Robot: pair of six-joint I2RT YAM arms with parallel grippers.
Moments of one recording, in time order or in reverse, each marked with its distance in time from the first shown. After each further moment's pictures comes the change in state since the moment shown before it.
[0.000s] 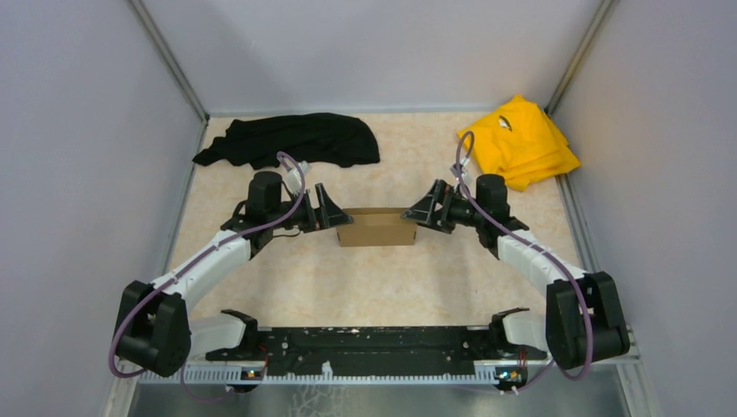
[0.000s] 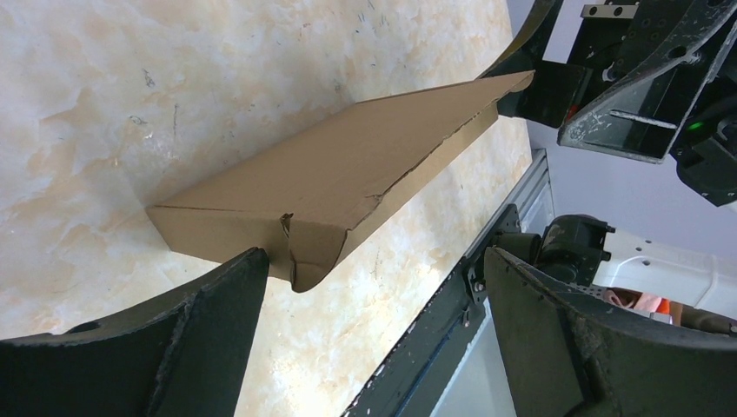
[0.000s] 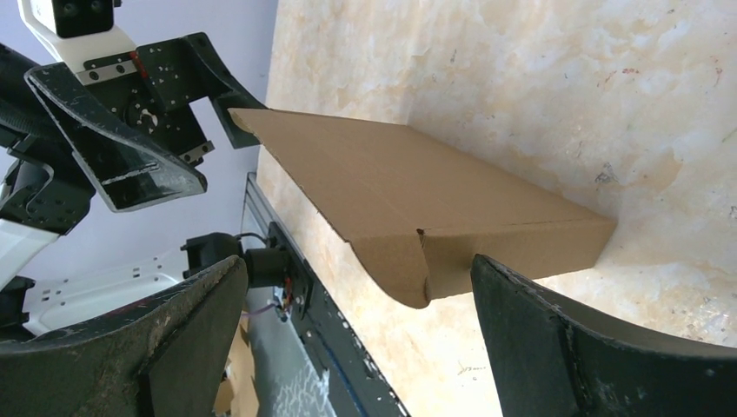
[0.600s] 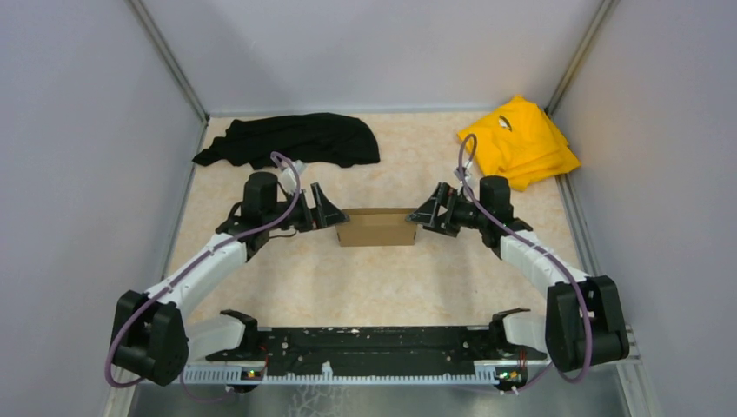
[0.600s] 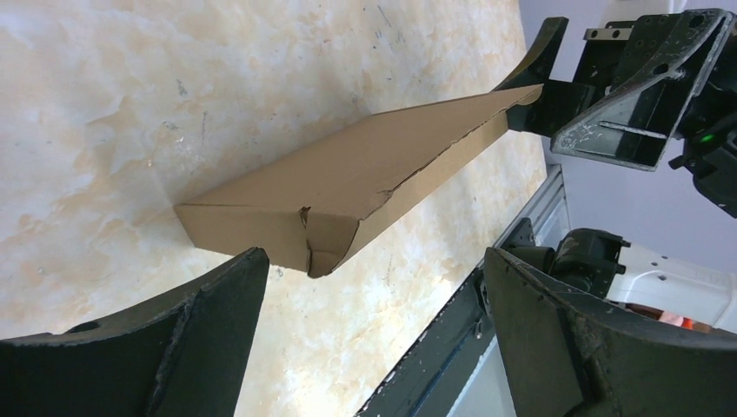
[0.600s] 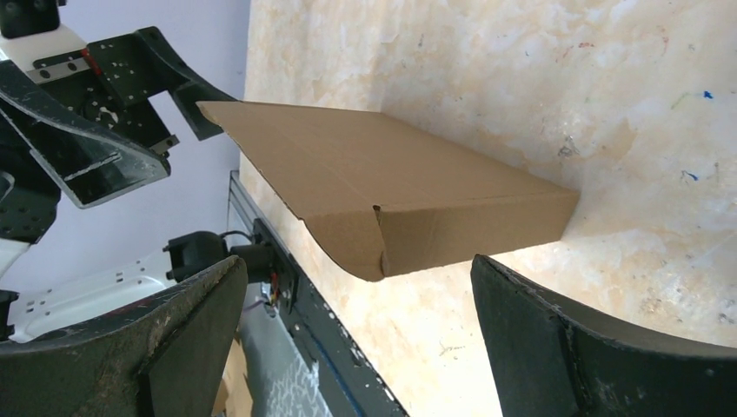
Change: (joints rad) left arm 0.014 -0.037 0.000 -0.029 -0.039 0.017; right arm -0.031 -0.008 0.000 -0.083 0.003 -0.051
